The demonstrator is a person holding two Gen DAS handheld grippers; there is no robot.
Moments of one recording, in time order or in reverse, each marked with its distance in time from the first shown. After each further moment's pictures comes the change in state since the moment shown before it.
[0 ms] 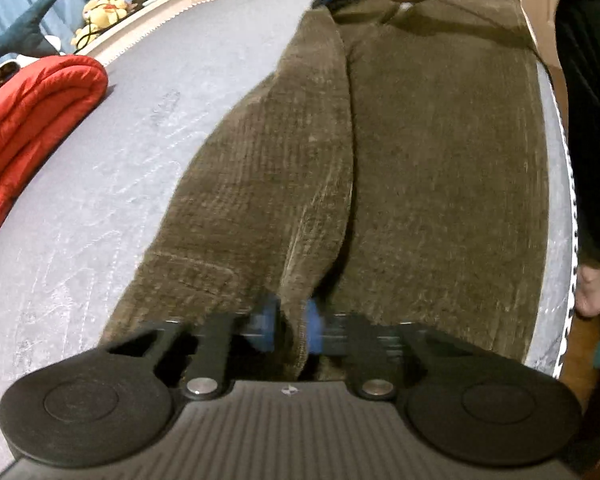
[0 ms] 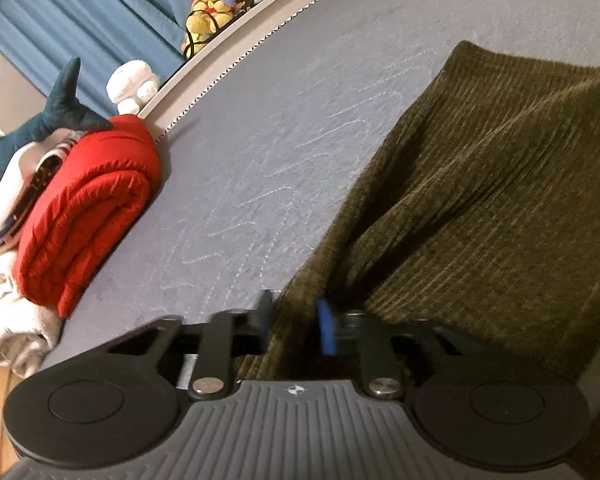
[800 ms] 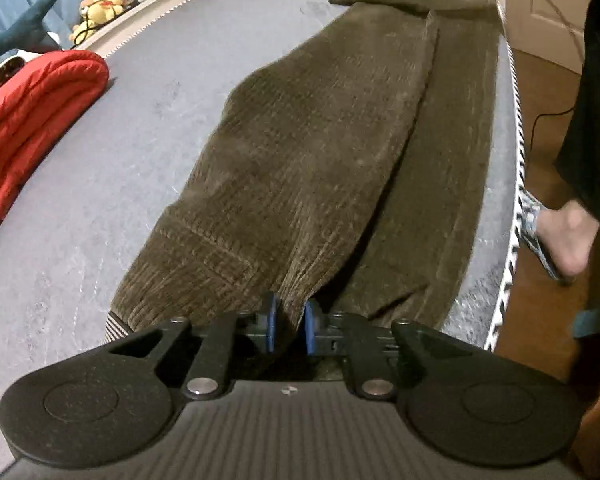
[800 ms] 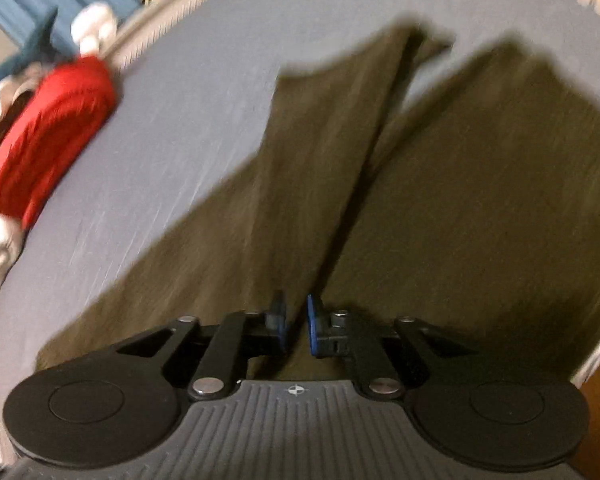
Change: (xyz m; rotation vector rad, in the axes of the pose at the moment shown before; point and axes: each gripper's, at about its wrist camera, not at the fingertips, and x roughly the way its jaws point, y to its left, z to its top) left arm -0.060 -0.002 -0.029 0.011 0.030 -0.017; right arm -0.196 -0.079 -0.062 -0.055 0.128 -0.198
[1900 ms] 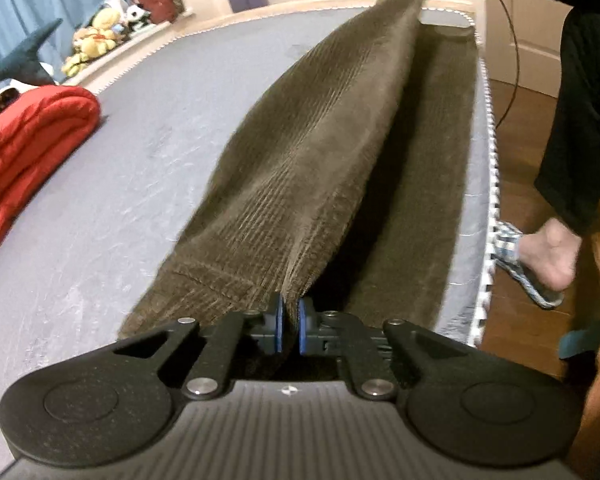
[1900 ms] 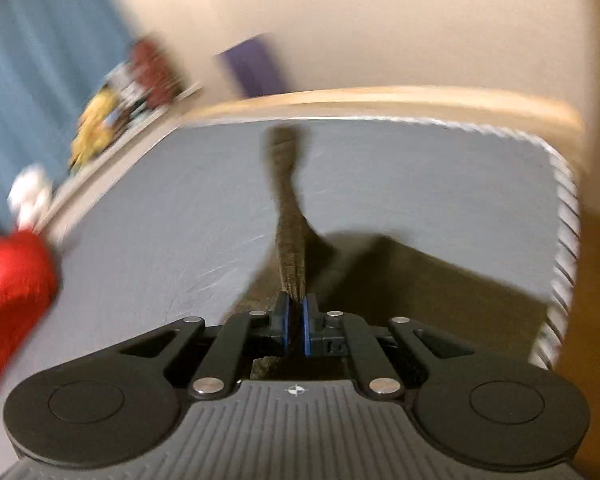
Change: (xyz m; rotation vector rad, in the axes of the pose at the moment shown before) left arm -0.022 -0.003 0.013 0.021 -0.095 -0.072; right arm -0.094 -0.046 0.043 0.252 -0.405 -0.203
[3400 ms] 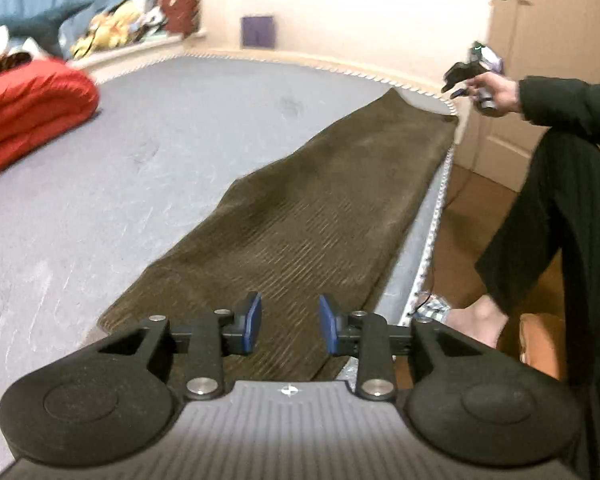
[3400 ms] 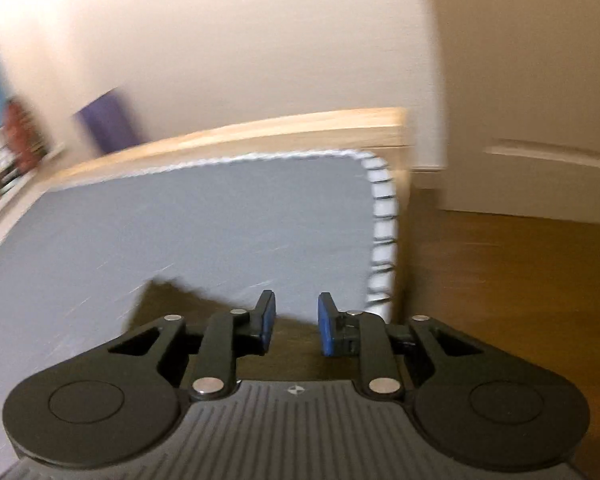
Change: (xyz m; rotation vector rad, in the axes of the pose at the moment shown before) left arm -0.056 0.023 -0.019 -0.242 -0.120 -0.142; right arm 0.011 -0.098 -0.003 0.058 -0.127 -0.270
